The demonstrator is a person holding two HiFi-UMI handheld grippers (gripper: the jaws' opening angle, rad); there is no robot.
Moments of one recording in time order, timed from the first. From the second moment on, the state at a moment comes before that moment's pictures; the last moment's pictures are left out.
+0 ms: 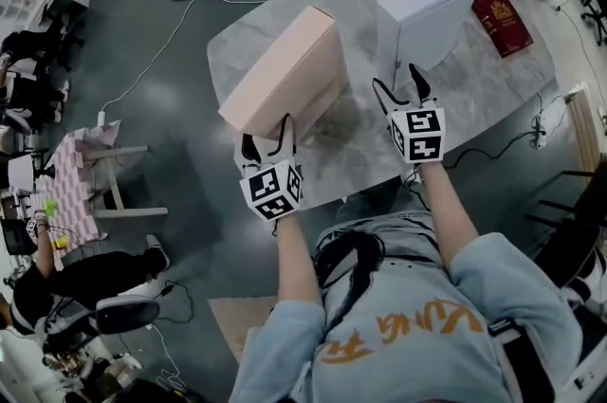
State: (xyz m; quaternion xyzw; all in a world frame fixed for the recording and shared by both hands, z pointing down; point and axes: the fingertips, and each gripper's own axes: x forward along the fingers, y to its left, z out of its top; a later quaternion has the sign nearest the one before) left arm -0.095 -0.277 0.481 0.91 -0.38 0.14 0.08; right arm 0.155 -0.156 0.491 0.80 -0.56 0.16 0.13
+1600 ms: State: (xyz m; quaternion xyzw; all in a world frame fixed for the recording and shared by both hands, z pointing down) left arm -0.054 -0.340 0.478 0.96 -0.27 0.12 0.04; right arm 0.227 -0.185 0.526 0.93 -0.25 0.21 0.15
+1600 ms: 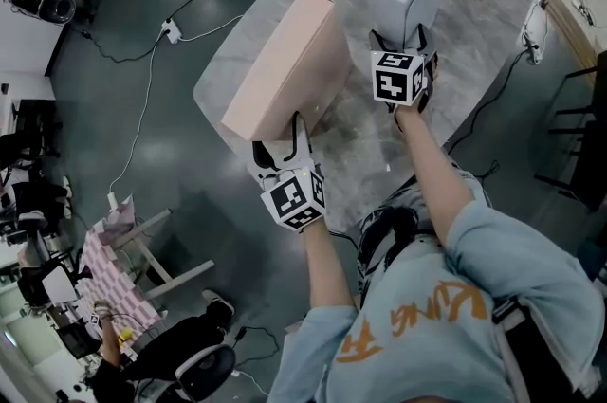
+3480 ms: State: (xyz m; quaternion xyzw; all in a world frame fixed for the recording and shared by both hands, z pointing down) left arm 0.021 -0.209 0.480 0.85 -0.50 0.12 0.12; right arm 0.186 -0.108 0.531 0.66 -0.71 0.16 0.19
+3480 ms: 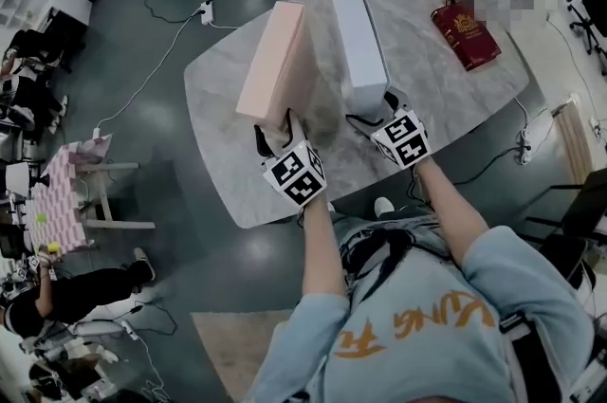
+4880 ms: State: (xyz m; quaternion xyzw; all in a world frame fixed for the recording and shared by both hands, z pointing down) left arm 0.102 -0.131 0.484 0.91 -0.37 0.19 0.11; right arm 0.184 -0.112 0.528 0.60 -0.75 0.13 0.23
